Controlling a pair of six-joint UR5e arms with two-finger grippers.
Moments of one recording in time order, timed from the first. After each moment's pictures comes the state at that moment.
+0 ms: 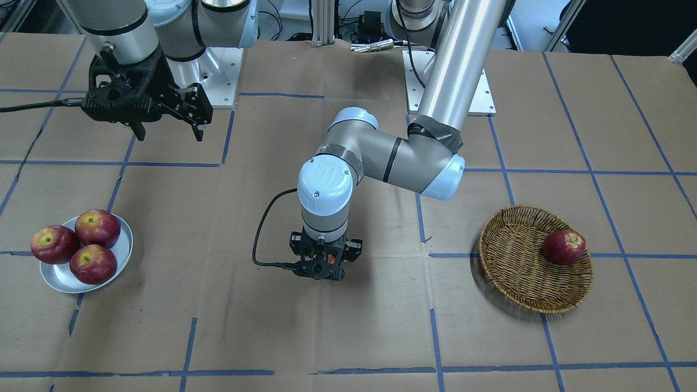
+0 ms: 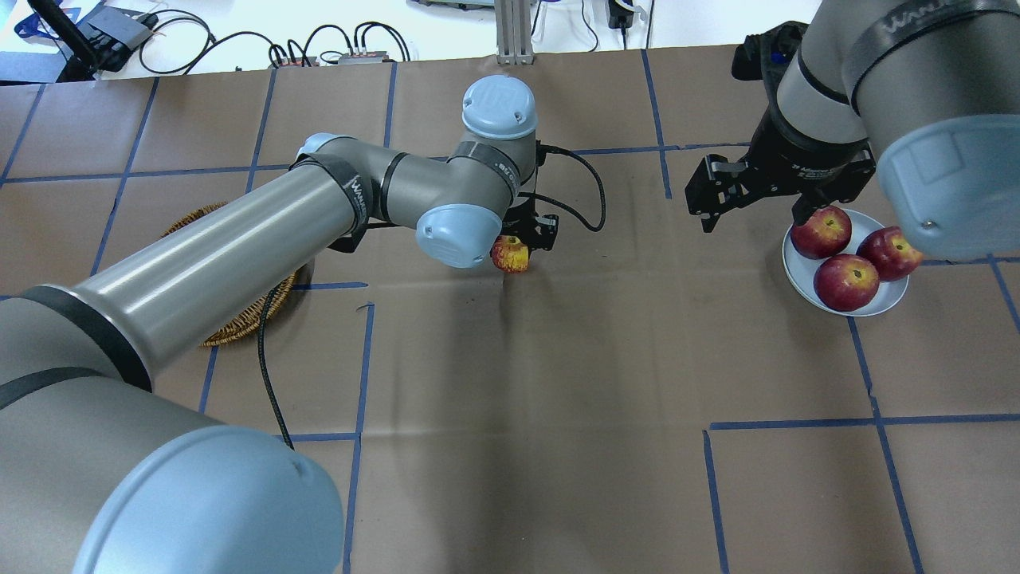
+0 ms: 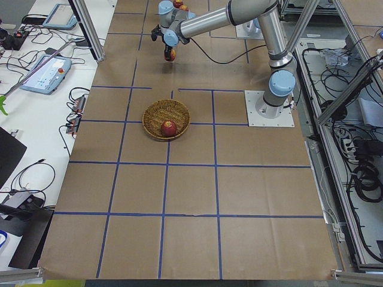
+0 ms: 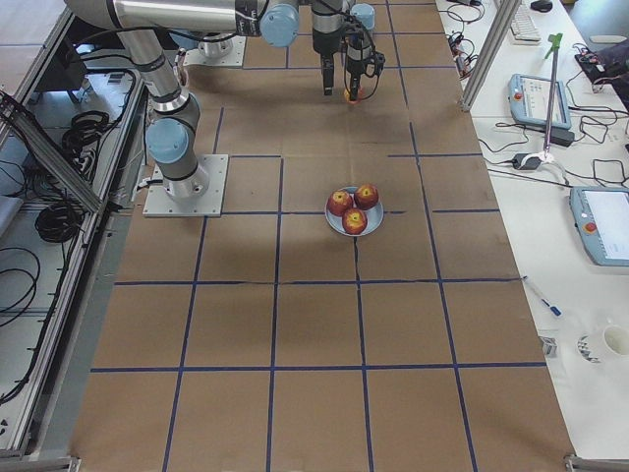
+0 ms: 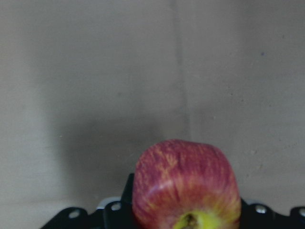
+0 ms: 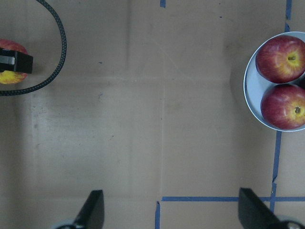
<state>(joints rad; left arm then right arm) -1.94 -2.17 -1.54 -1.01 1.59 -0.23 1.58 -1.66 1.74 -1.70 -1.59 -0.01</state>
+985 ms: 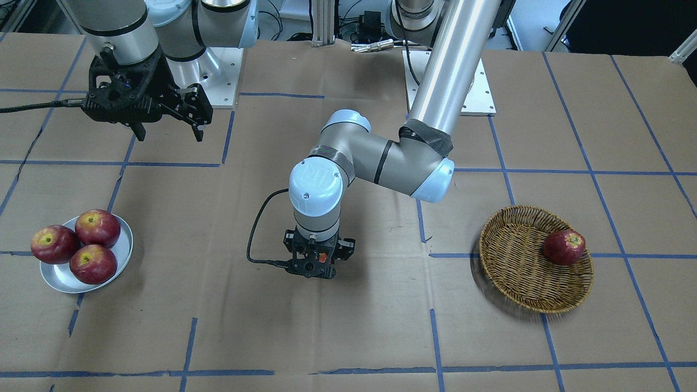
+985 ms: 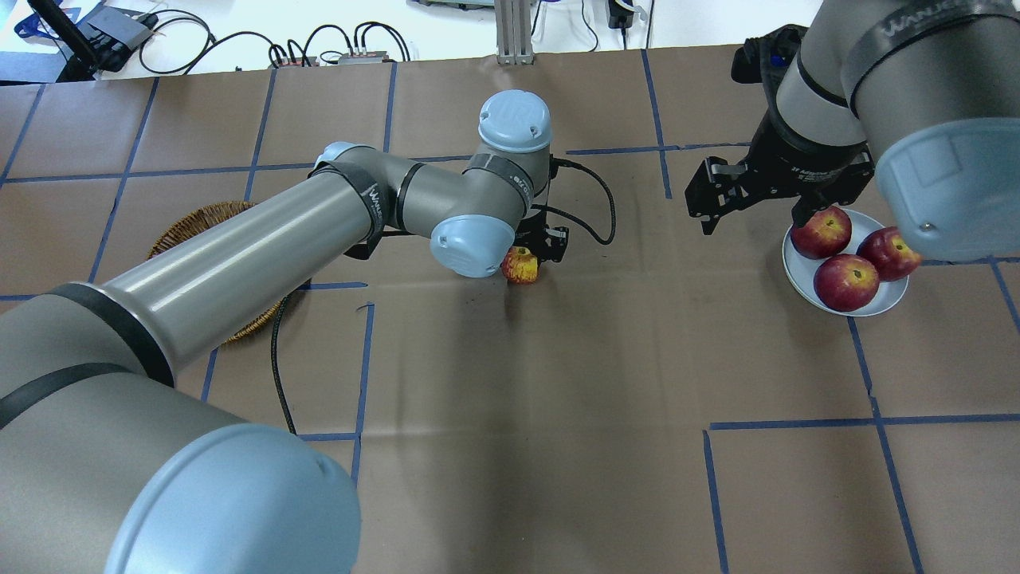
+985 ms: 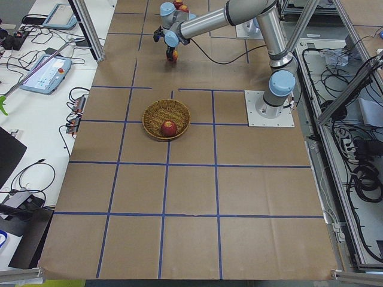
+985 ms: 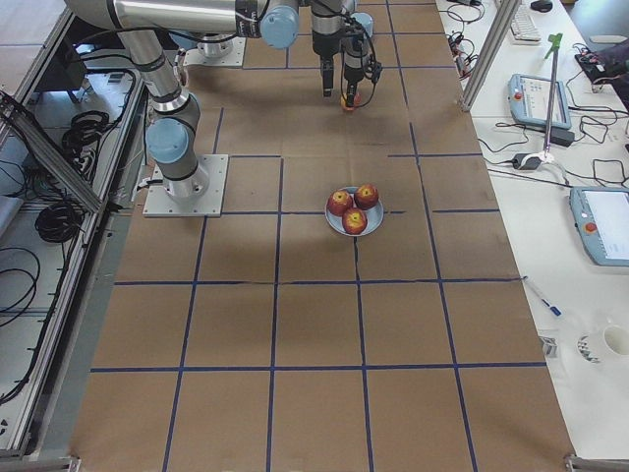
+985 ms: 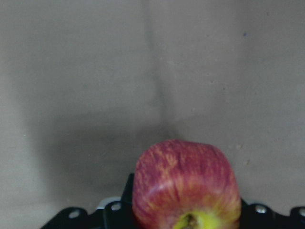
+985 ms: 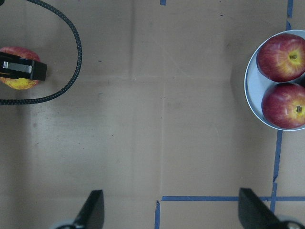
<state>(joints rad) -1.96 -2.19 -1.54 -1.00 1.59 -0.23 1.58 -1.66 1.75 -1.70 -1.59 -0.02</state>
